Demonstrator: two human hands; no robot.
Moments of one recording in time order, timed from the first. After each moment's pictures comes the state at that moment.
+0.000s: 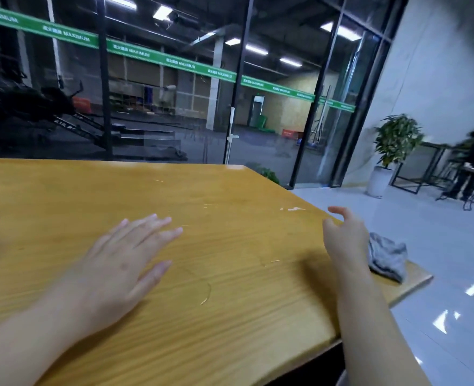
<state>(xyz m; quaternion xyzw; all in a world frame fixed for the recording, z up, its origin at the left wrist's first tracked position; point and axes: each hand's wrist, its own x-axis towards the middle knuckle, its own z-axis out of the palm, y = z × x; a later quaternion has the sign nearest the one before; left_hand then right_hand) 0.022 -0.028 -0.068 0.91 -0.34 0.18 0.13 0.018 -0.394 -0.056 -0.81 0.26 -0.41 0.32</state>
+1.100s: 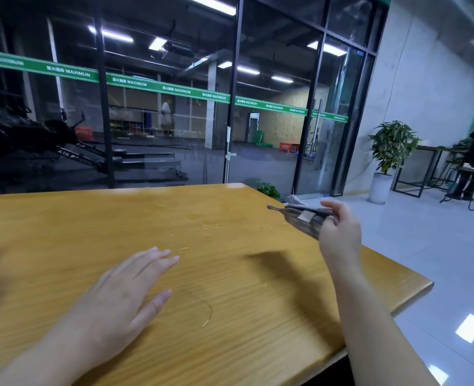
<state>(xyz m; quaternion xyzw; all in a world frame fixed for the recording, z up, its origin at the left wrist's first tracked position) 0.024 -0.023 -0.072 0.90 -0.36 0.18 0.16 0.013 -0.371 -0.029 -0.74 0.15 -0.48 0.45</state>
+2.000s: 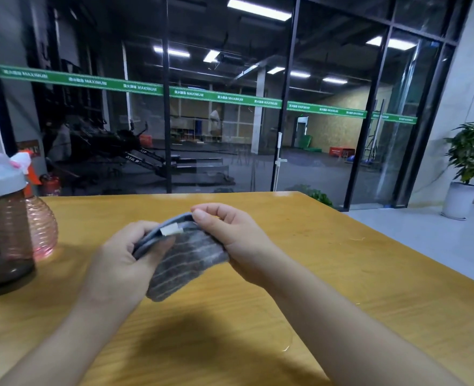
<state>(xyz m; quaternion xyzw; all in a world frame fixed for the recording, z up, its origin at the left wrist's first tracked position) 0.025 0.033 -0.028 0.78 -0.15 0.31 0.53 0.058 -0.135 0.003 -0.68 -0.24 0.04 0.69</state>
